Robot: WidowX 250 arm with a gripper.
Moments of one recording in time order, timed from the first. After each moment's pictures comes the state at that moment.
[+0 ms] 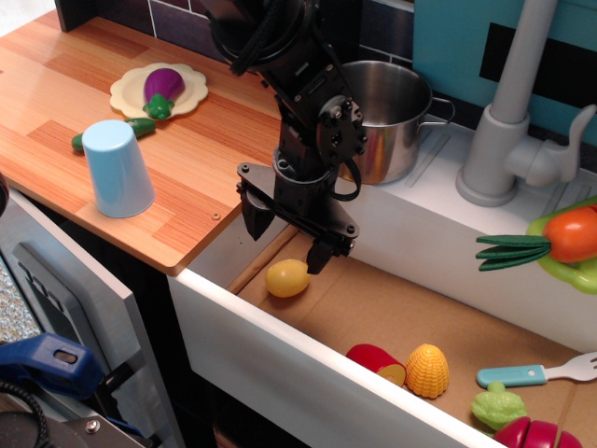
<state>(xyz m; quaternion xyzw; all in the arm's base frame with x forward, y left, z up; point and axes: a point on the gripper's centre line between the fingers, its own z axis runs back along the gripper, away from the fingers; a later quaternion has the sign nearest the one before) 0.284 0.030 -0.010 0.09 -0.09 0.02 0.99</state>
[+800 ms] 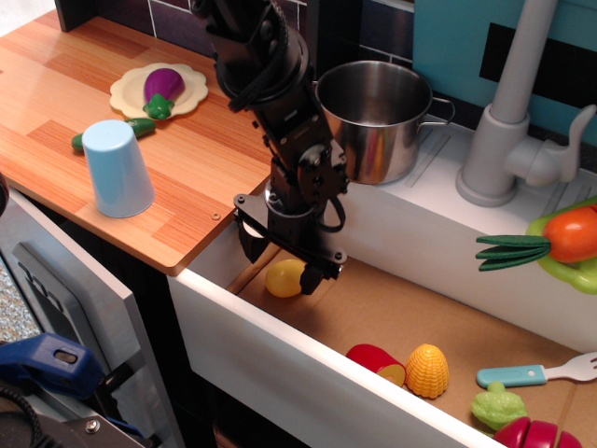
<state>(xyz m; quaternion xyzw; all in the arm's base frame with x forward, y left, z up) 0.290 0.038 -0.054 0.08 -0.10 0.01 0.99</state>
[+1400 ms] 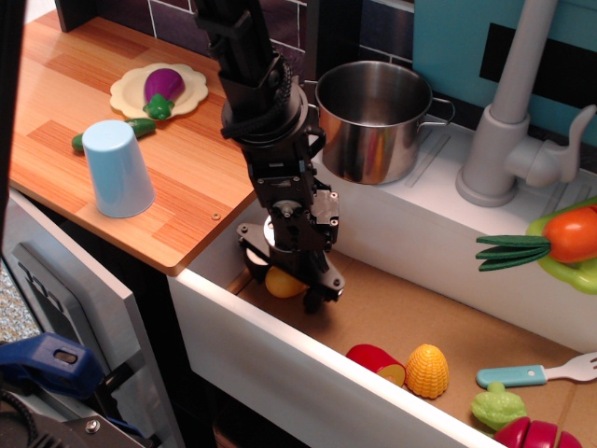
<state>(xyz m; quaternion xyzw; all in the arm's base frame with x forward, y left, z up) 0.299 0.039 -0.089 0.06 -0.14 0.02 0.99</state>
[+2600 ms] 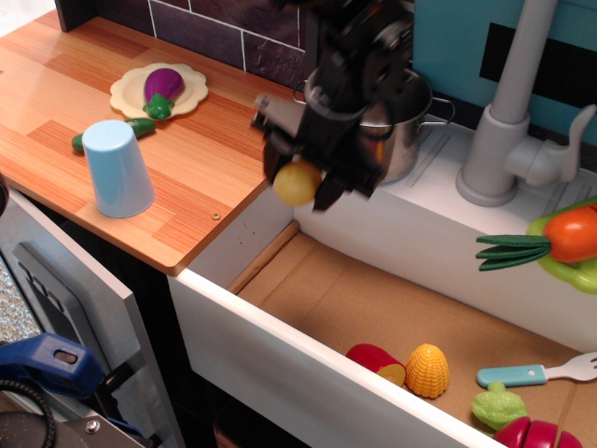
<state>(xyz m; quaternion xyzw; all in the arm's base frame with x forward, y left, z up) 0.305 0.021 0.049 0.16 -0.10 0.04 0.98</state>
